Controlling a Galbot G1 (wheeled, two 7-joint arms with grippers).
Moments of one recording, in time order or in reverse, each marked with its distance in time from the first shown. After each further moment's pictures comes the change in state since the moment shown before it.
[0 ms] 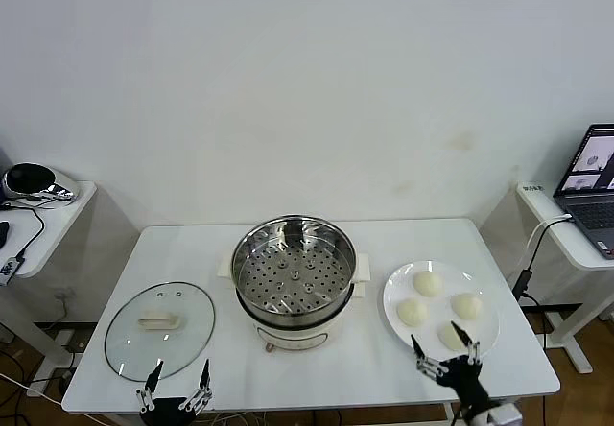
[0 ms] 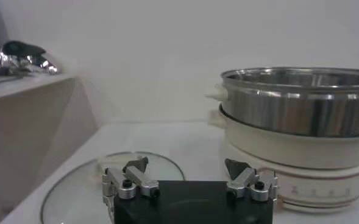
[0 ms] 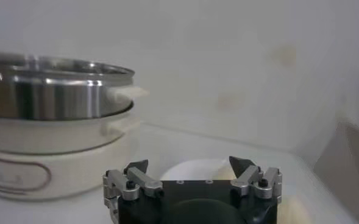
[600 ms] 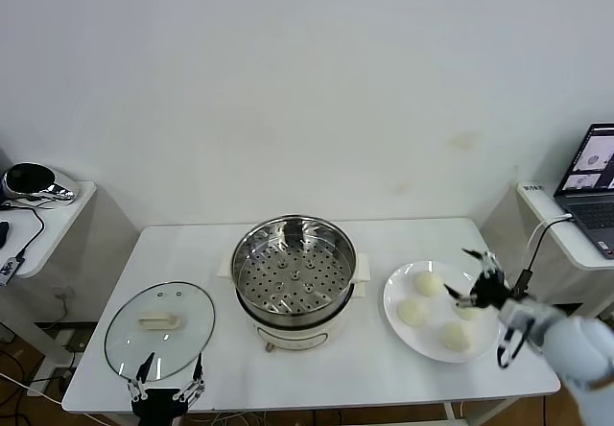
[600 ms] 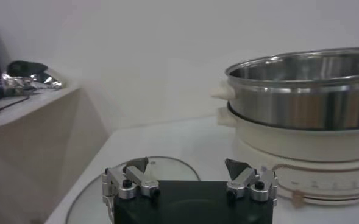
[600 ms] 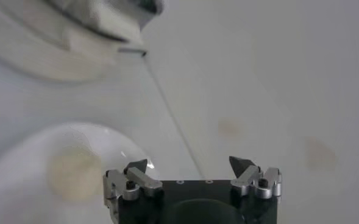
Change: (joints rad) left arm -0.008 0.002 -0.029 -0.069 0.072 0.128 -0.021; right arm 0.606 -0.458 -0.300 -0.252 -0.281 -0.110 -0.445
